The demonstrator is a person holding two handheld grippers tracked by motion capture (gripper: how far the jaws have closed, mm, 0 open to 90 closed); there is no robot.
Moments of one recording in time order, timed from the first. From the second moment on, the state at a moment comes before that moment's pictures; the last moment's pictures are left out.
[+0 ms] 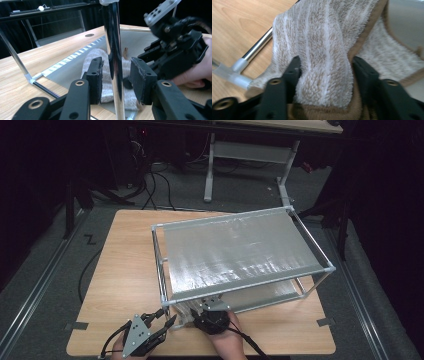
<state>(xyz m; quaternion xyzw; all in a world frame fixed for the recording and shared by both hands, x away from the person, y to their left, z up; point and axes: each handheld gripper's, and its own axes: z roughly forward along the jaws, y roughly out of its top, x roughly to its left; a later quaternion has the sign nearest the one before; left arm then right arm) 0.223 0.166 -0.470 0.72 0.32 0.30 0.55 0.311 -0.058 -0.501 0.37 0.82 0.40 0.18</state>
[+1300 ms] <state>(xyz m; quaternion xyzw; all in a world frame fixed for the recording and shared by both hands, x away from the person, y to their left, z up) 0.229 0.160 -0.466 0.71 0.32 0.29 0.56 0.295 -0.065 -0.488 0.34 0.80 0.44 0.21</state>
